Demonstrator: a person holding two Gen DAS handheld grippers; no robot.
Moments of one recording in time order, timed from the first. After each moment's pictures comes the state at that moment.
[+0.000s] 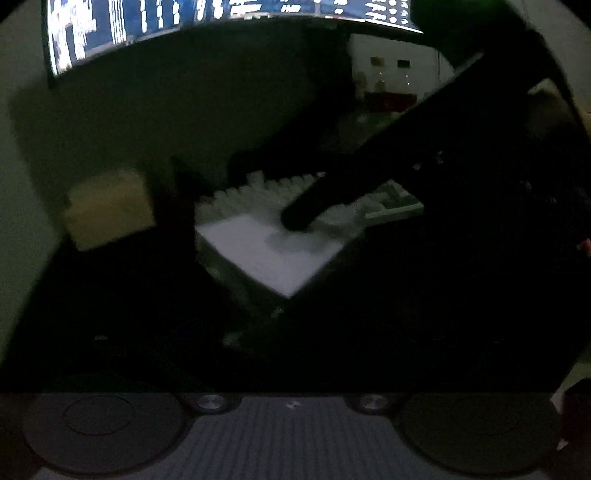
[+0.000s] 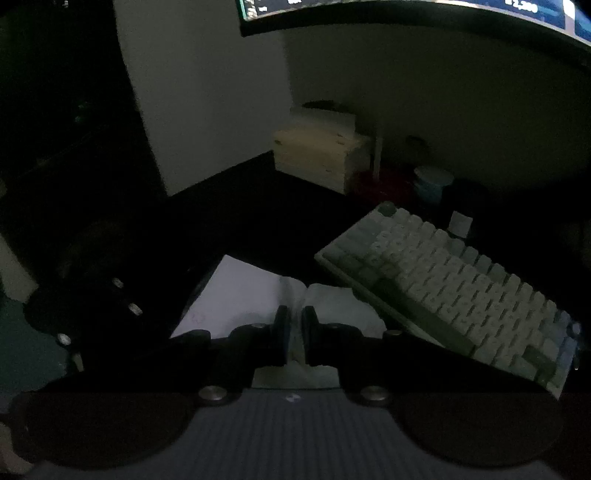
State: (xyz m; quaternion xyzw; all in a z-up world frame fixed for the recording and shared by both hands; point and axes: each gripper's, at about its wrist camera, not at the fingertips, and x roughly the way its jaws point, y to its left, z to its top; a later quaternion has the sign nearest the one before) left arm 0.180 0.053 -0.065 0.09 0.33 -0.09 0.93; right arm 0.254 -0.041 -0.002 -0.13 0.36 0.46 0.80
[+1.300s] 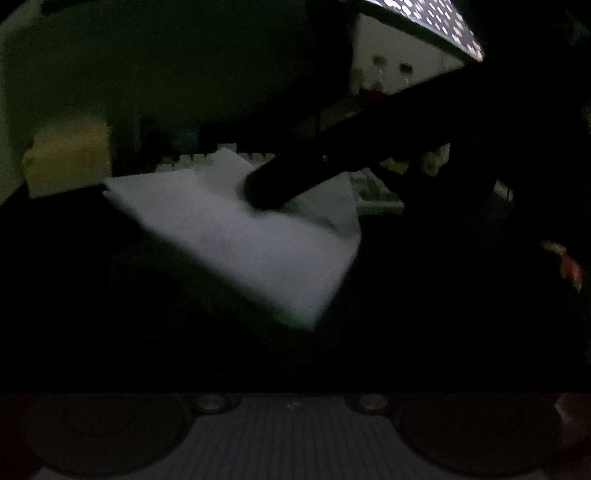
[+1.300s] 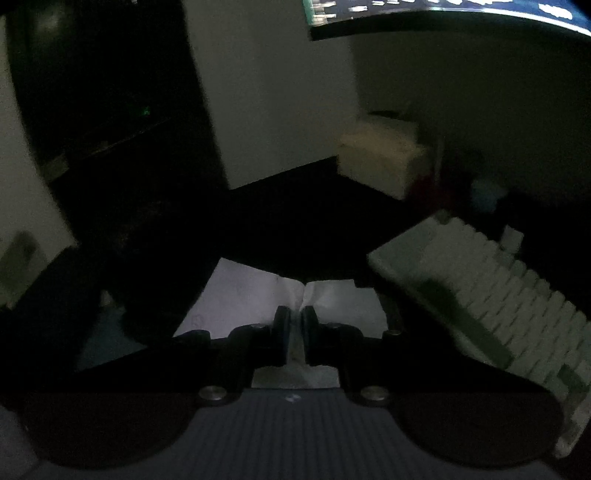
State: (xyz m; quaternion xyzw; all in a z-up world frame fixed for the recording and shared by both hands) left arm 0.186 0.046 -0.114 -0.02 0.32 -0.11 0.94; right arm 0.255 -0.062 -0.012 -0.12 0.32 0.54 0.77
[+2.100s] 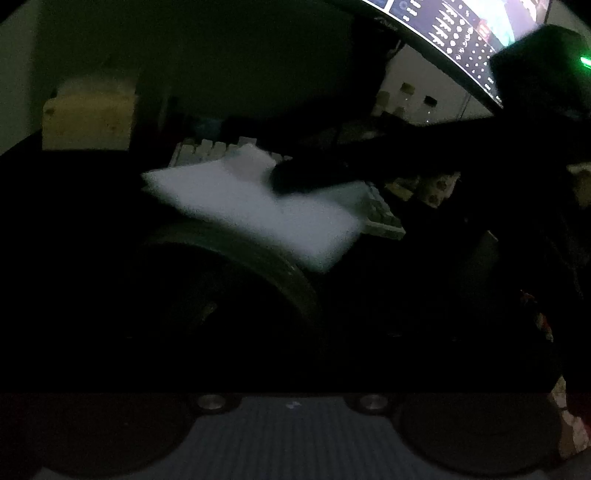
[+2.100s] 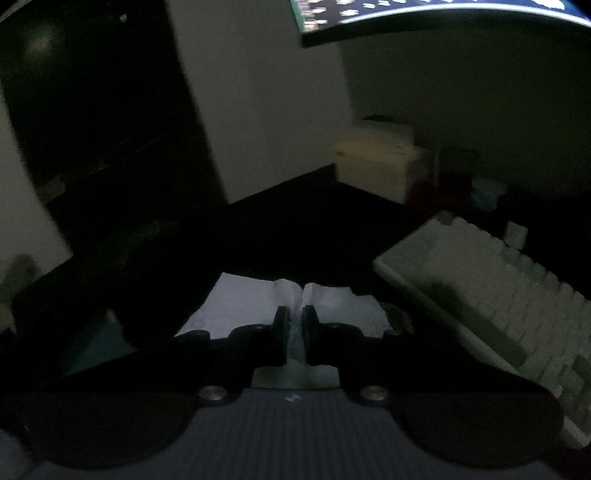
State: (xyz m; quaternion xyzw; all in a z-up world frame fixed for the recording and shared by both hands) left arm 0.184 0.062 -0.112 -0.11 0.33 -0.11 0.93; right arm 0.237 -0.058 -0.011 -0.11 0.31 0.57 0.75
